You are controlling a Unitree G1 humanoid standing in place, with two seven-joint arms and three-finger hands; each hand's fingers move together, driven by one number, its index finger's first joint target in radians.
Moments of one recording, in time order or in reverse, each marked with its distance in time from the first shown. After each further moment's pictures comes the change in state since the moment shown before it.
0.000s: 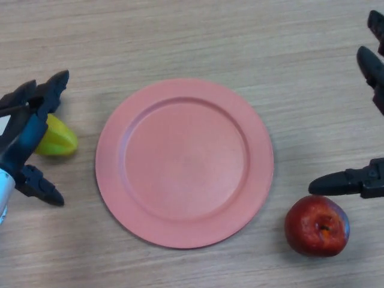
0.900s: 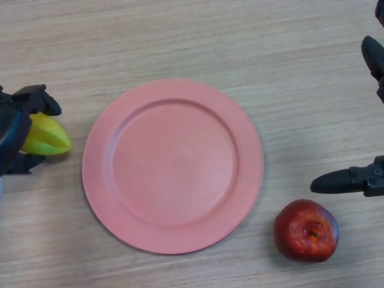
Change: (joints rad) left arm 0.039 0.036 0.014 -0.083 0.150 0.033 0.188; right arm -0.003 0.000 0.002 -0.040 0.022 0.005 -0.005
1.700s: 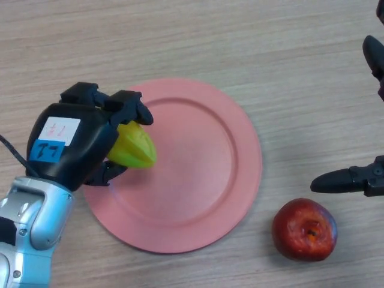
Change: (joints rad) left arm 0.087 -0.205 -0.142 -0.355 0.043 -0.015 -0.179; right arm -0.001 0.000 0.000 -0.011 -0.003 0.020 -0.017
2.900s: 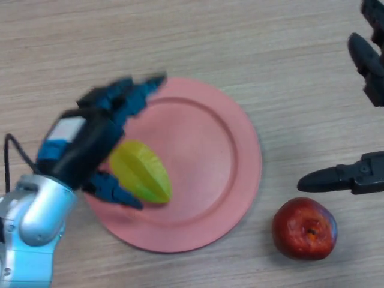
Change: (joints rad) left arm -0.009 -0.042 0.016 -0.112 -0.412 0.123 -0.110; right arm -0.034 0.001 0.058 -0.020 -0.004 0.034 -0.008
